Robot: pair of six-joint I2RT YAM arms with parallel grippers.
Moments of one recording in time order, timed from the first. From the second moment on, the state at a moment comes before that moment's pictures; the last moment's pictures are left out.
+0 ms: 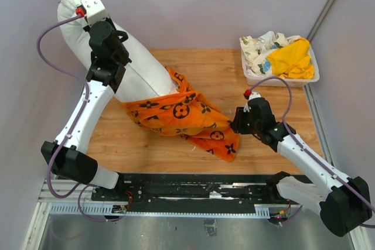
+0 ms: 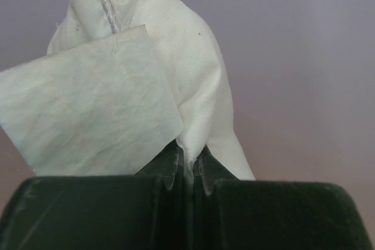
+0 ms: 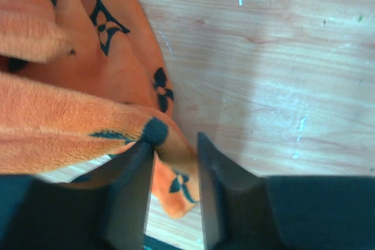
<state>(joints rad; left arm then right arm) -0.27 1.44 1.56 0.16 -0.87 0.05 0.47 1.01 0.67 -0.40 0.01 0.41</state>
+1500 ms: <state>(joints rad) -0.28 1.37 1.40 0.33 -0.75 0.09 0.63 1.14 0.78 -0.09 -0.36 0.23</state>
